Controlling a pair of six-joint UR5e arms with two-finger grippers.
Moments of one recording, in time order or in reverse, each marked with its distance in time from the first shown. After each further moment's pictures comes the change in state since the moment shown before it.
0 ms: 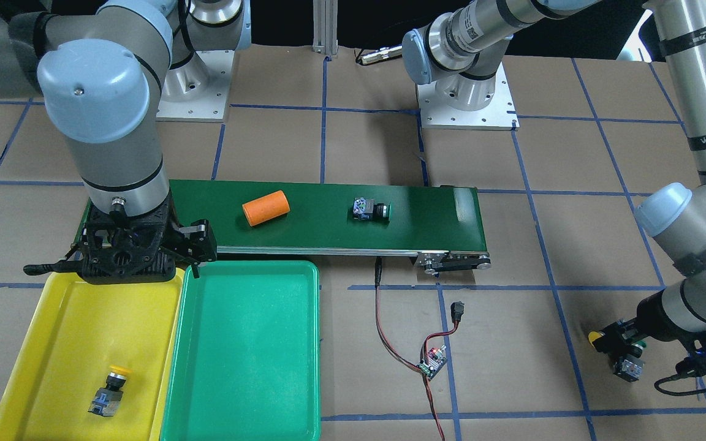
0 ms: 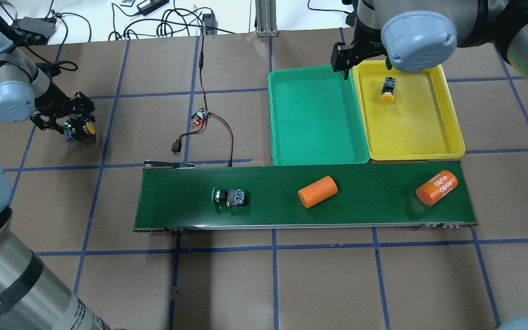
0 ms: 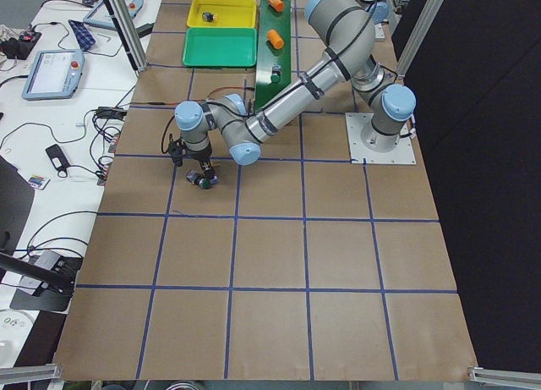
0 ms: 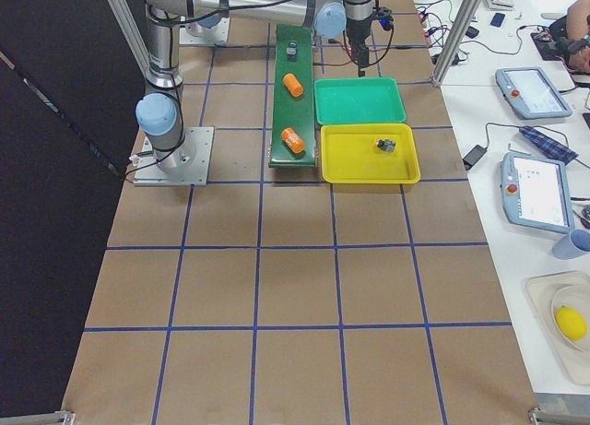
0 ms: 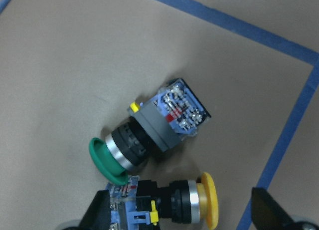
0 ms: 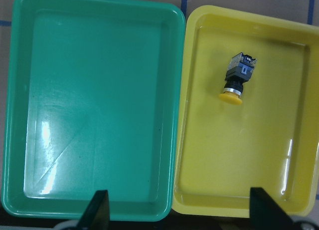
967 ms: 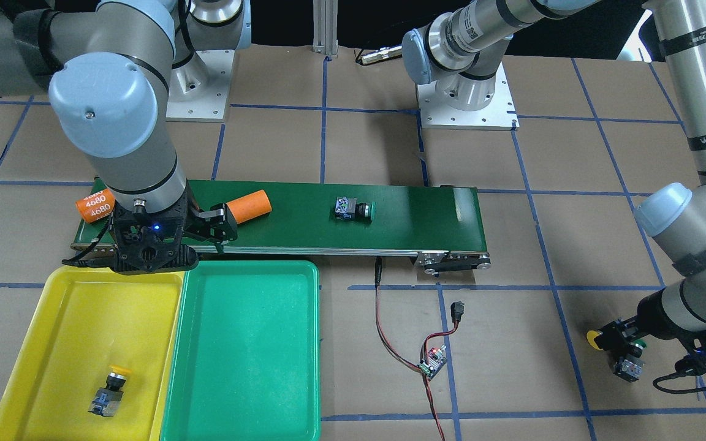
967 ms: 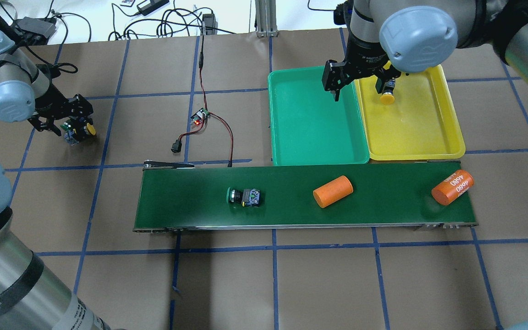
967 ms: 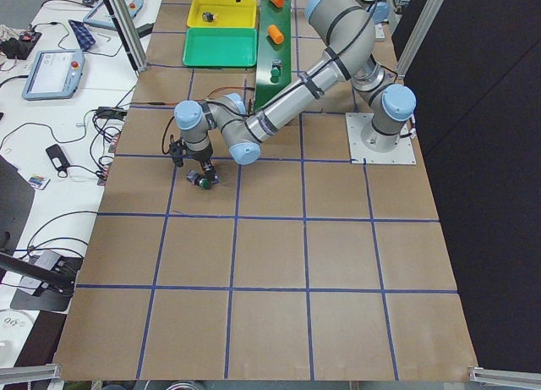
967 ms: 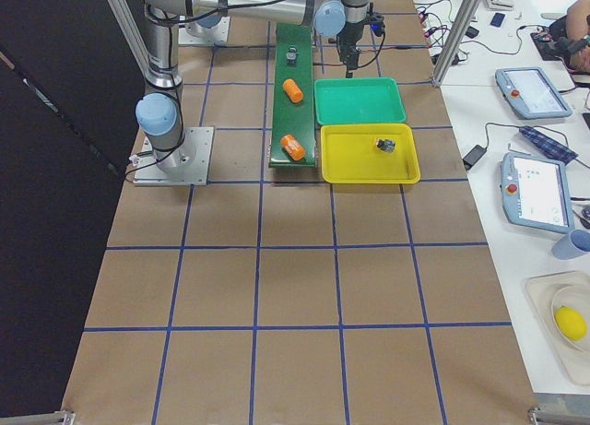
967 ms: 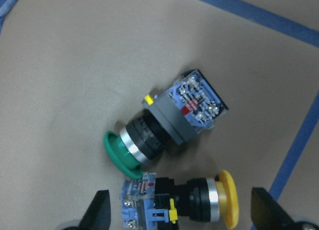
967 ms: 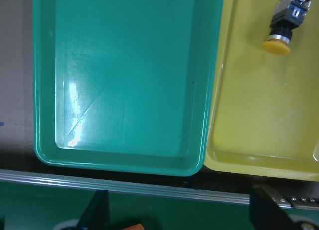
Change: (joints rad) left arm -0.001 0.001 0.004 -0.011 0.033 0.007; right arm 0.007 -0.001 0.007 0.147 0.096 0.009
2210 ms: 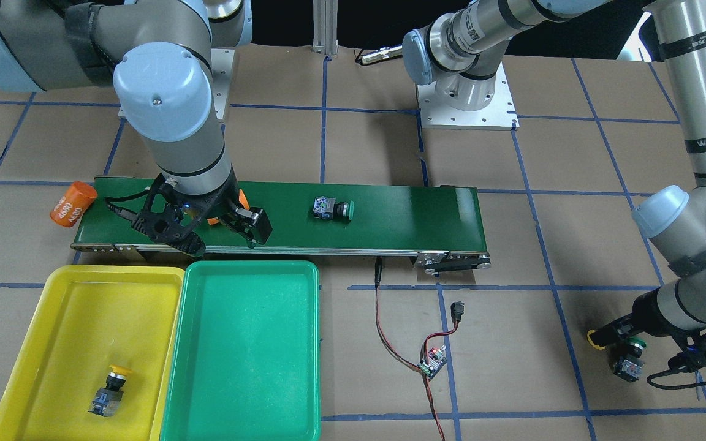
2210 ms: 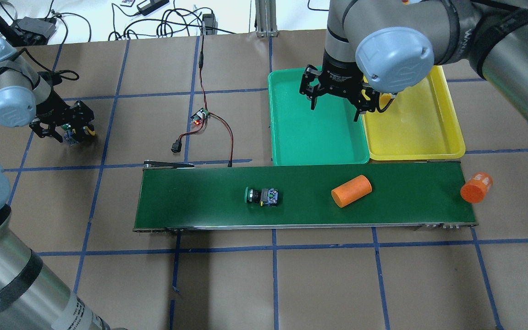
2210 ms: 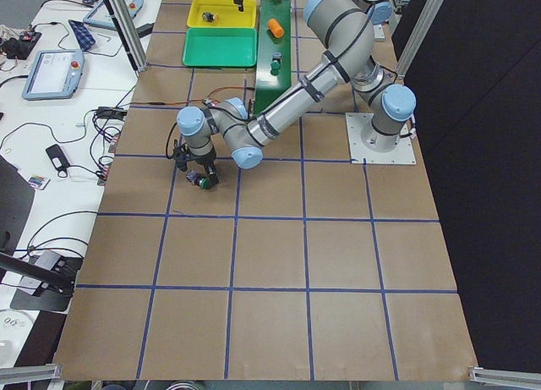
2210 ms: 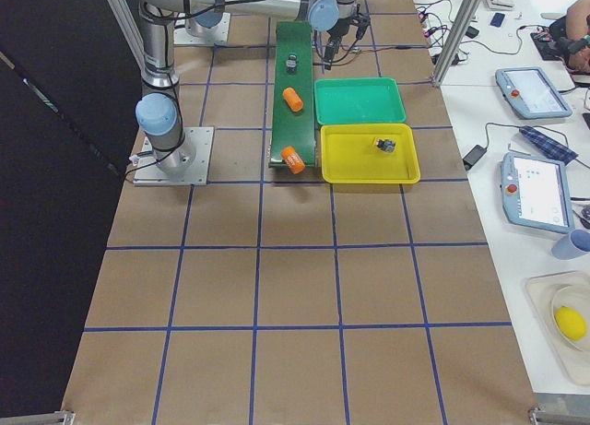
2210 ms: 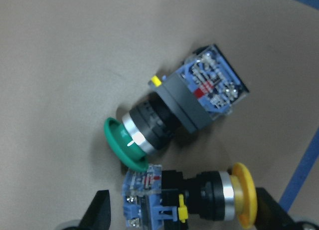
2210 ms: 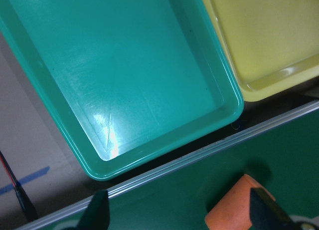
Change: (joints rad) left arm 0.012 -0.012 -0.014 0.000 -0.004 0.011; right arm 0.084 -0.025 0.055 0.003 0.024 0.725
